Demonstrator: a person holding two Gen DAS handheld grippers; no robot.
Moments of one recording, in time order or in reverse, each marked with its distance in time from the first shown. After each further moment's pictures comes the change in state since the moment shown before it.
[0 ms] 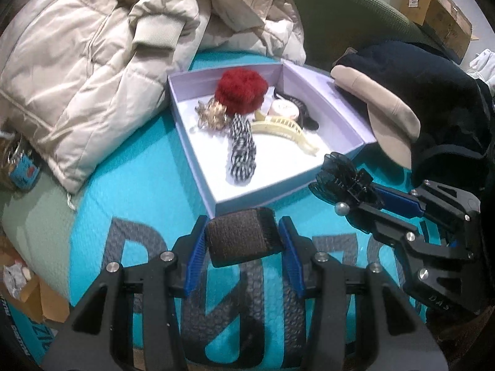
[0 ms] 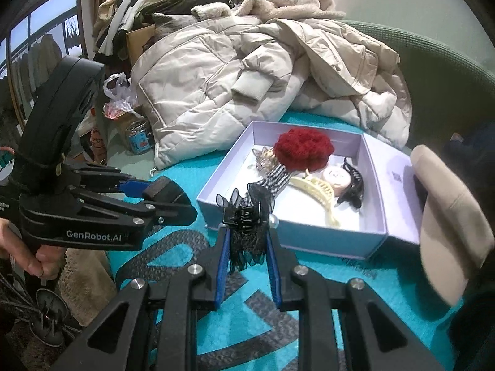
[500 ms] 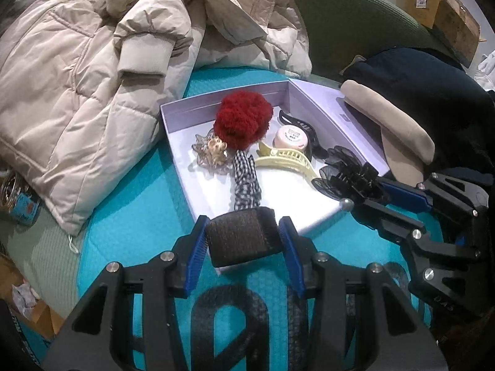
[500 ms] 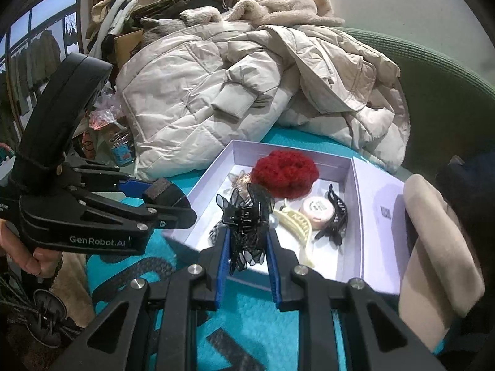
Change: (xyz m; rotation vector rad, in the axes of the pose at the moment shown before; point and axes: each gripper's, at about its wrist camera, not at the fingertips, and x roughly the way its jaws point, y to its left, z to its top) left arm 0.027 -0.002 0.058 0.026 0.000 0.026; right arm 0.027 -0.033 0.037 -0.023 -0.010 -0.028
